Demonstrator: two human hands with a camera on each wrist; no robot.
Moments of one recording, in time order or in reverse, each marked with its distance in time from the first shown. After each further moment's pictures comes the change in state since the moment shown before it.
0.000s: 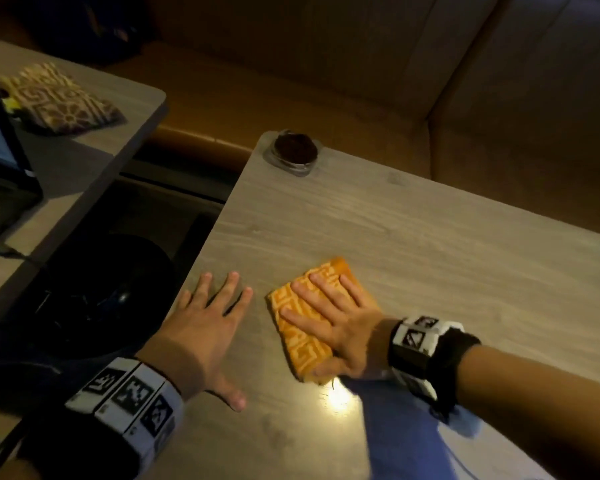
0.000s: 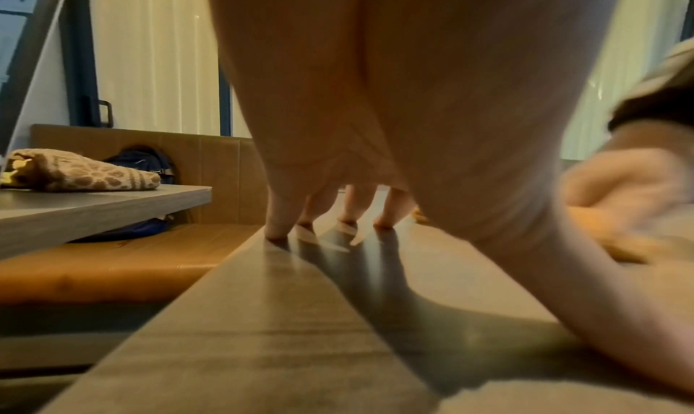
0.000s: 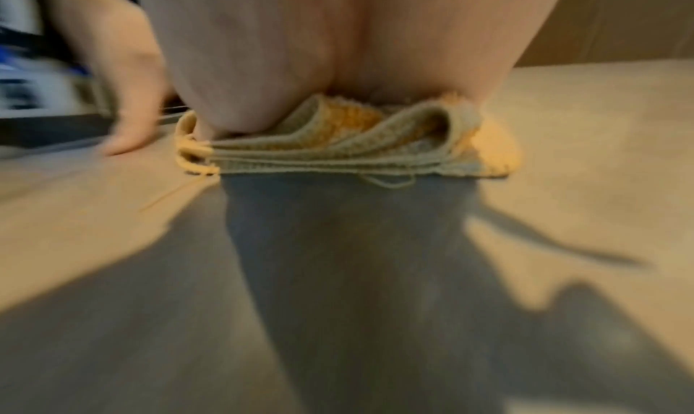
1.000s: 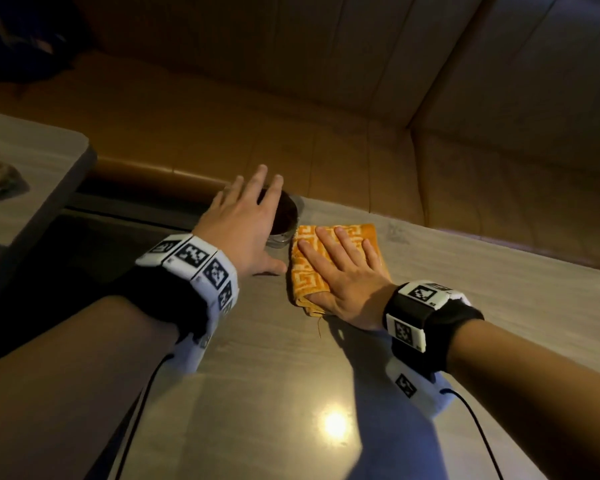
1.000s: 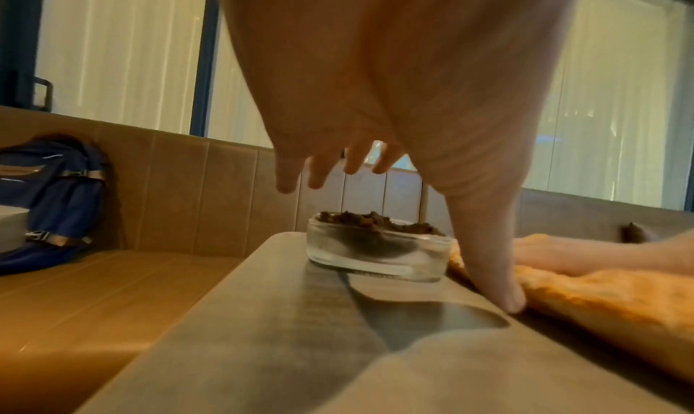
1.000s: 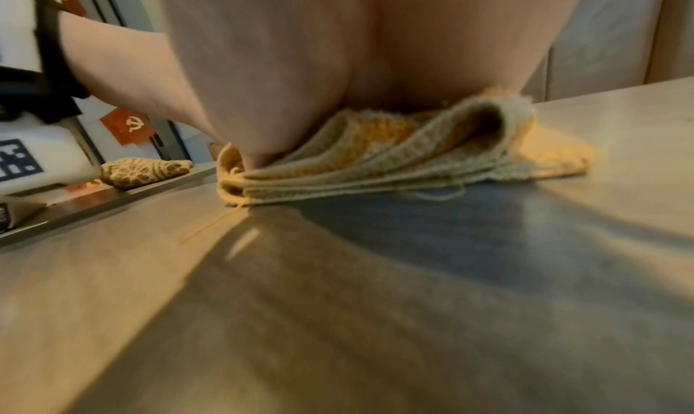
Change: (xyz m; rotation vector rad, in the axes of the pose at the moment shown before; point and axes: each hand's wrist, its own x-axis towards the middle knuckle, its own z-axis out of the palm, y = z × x) left_hand 0.174 -0.017 -0.216 -0.157 0.543 0.137; right_hand 0.118 0.159 -0.027 0.157 -0.049 0.483
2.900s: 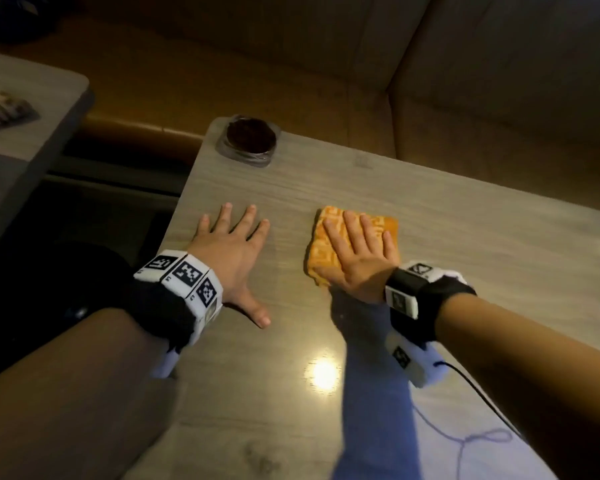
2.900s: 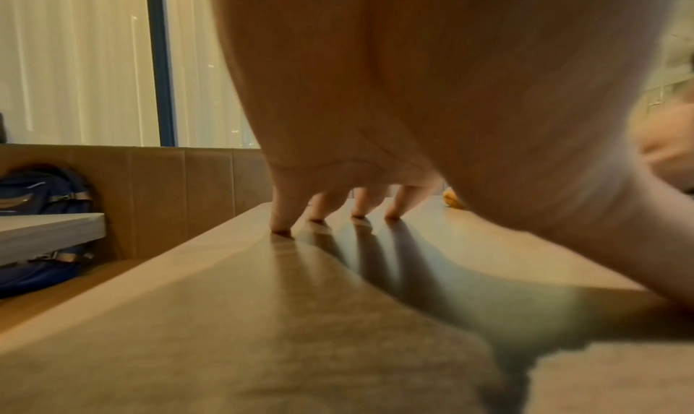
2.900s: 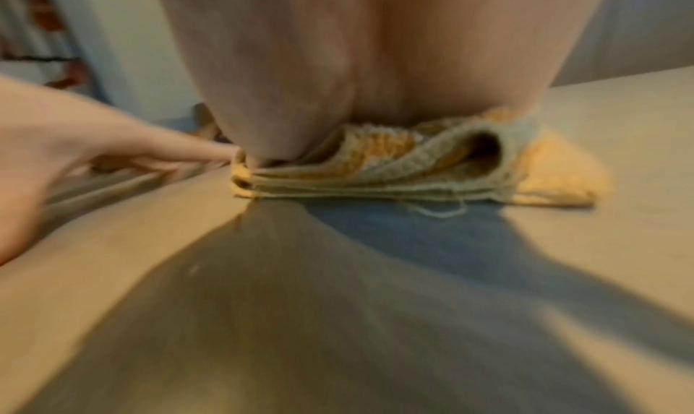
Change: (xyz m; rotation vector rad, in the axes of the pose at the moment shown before) left_hand -0.139 0.033 0.070 0.209 -0.388 0.085; right_hand -0.134 -0.027 0.040 0.060 0.003 0.297
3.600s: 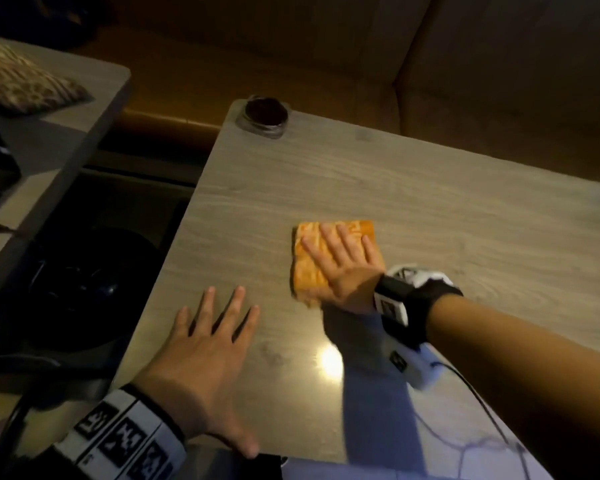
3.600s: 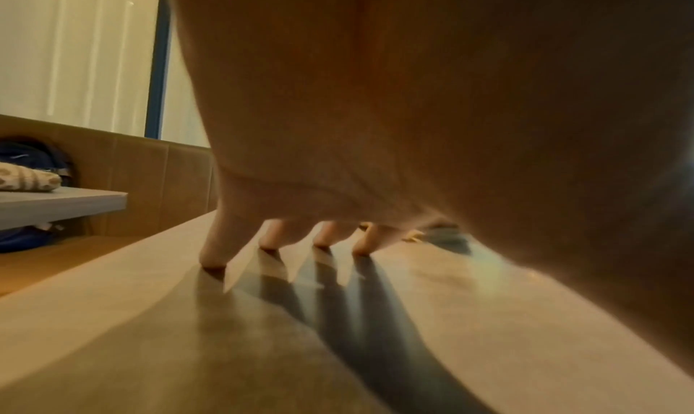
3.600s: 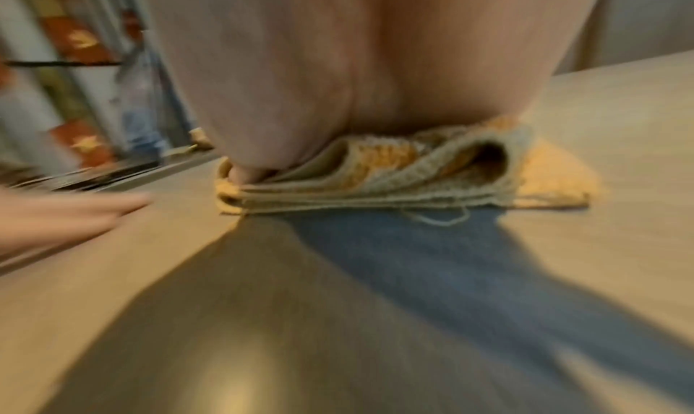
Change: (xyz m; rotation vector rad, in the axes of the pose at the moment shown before) left_hand -0.167 0.063 0.116 -0.068 -0.270 -0.046; right_hand -0.094 -0.047 0.026 -0.009 0.066 -0.225
